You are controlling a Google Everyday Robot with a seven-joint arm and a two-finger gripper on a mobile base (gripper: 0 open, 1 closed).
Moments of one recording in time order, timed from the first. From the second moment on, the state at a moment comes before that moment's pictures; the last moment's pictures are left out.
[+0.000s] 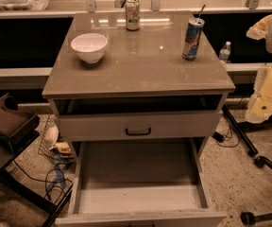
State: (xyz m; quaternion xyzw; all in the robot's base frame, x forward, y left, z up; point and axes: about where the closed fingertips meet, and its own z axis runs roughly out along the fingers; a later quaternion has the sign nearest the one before) arm 0.438 -0.214 0.988 -0.60 0.78 -0.05 0.18
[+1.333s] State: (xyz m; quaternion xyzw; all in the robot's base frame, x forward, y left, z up) arm 0.513 -0.245 0.961 -0.49 0.80 -0.01 0.34
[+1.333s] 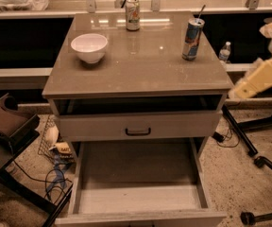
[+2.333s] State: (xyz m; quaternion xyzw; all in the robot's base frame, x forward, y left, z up) arm 0.611 -0.246 0.968 -0.41 0.80 -0.03 0.44
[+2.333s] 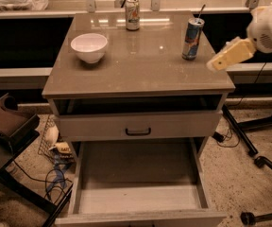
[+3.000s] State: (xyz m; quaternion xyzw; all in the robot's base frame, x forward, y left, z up) arm 0.618 -0.243 0.965 -0.39 0.81 -0.03 0.44
